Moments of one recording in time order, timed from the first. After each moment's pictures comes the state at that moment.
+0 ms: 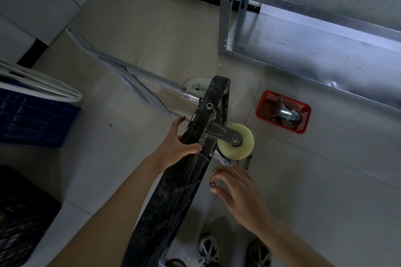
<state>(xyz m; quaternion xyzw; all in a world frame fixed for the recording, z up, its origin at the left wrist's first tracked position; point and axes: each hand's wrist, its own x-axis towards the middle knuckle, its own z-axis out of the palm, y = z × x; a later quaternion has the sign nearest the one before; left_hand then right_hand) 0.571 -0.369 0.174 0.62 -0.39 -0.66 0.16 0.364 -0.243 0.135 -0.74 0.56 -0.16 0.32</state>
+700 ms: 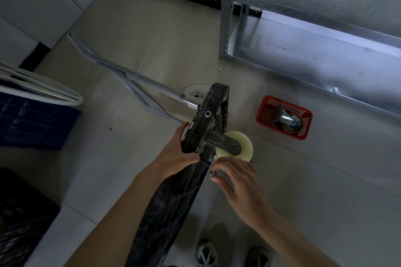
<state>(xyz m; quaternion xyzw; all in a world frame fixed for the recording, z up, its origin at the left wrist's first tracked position) 0.565 -0.370 0.173 0.63 -0.48 -0.60 0.13 0.355 -0.279 0.157 -0.74 0.57 -0.23 0.28</state>
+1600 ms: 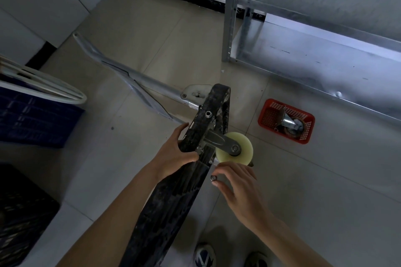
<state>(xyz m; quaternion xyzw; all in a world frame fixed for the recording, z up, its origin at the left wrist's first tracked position) 0.568 -0.364 0.171 0.62 -0.45 -0.62 0.16 0.352 -0.269 0.138 -0.75 0.56 -0.23 0.27</state>
